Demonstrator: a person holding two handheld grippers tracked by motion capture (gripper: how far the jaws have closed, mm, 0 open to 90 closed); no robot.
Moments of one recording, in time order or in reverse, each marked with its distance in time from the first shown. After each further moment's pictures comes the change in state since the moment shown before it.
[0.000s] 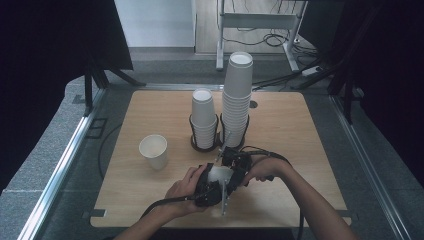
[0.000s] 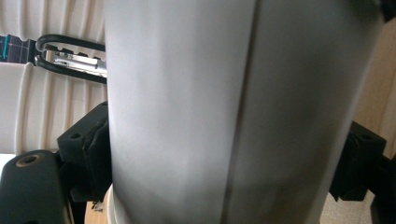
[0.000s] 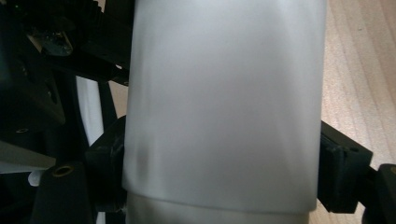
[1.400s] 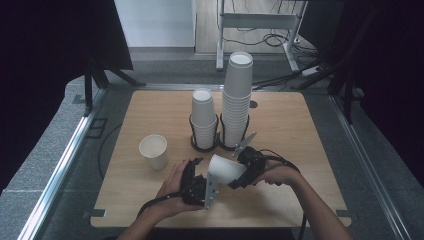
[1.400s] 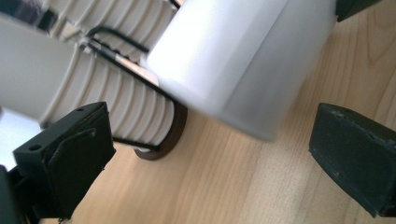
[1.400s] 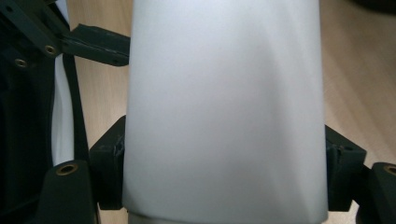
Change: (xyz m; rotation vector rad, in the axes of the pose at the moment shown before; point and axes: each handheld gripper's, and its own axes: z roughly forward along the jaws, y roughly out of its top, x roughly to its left) left arm 0.030 -0.030 -0.026 -0.174 -0.053 -0.294; right arm -0.014 -0.046 -0.007 -0.299 -0.077 0.019
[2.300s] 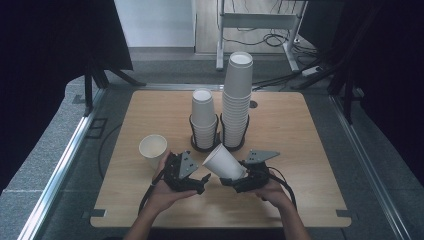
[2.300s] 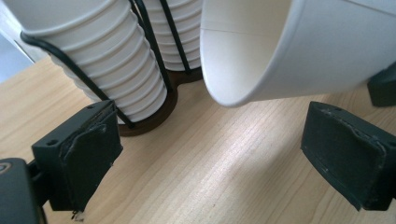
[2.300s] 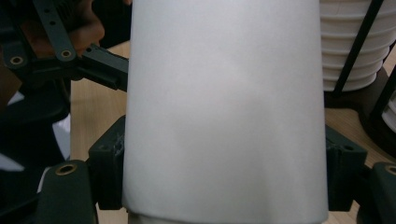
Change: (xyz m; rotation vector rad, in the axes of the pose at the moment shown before) left arm 0.044 -0.023 -0.004 -0.068 -0.153 -0.518; right arm 0.027 -0.037 0.015 -0.581 -0.120 0.080
